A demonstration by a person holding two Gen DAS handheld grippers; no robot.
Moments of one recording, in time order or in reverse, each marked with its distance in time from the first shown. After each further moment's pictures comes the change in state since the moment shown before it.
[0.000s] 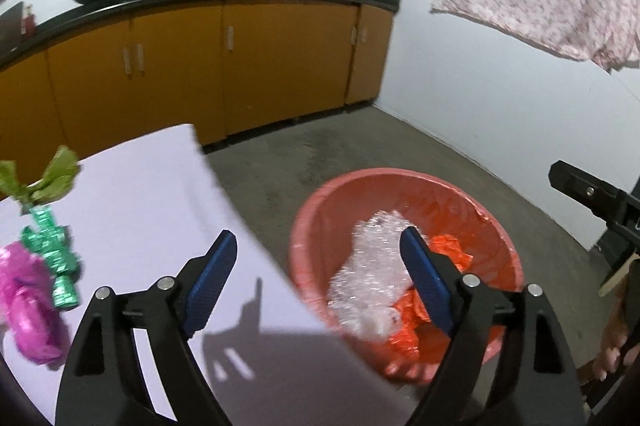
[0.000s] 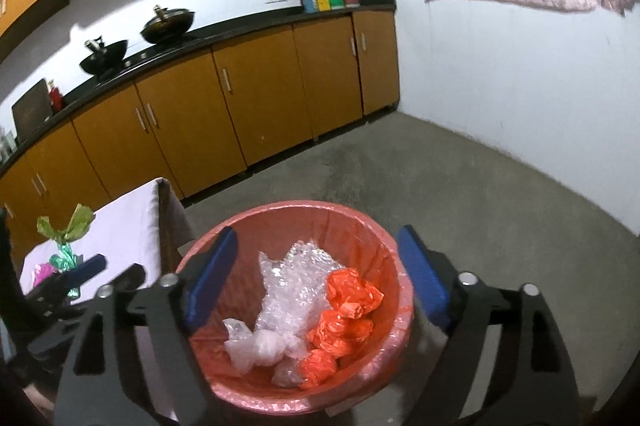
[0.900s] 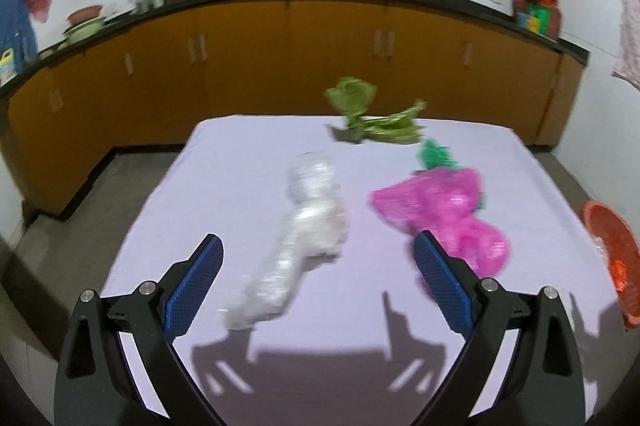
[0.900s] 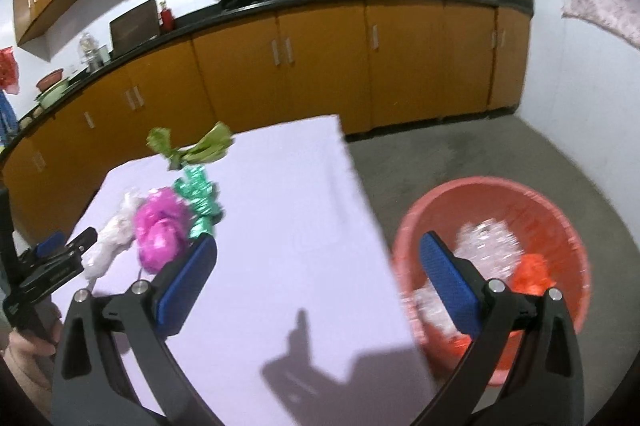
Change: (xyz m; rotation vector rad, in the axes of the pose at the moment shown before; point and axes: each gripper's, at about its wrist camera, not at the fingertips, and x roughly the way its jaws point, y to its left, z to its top) left arm -0.137 0.242 -0.084 -0.327 -0.012 0.590; right arm -0.009 0.207 -0.042 -0.246 0.157 0.341
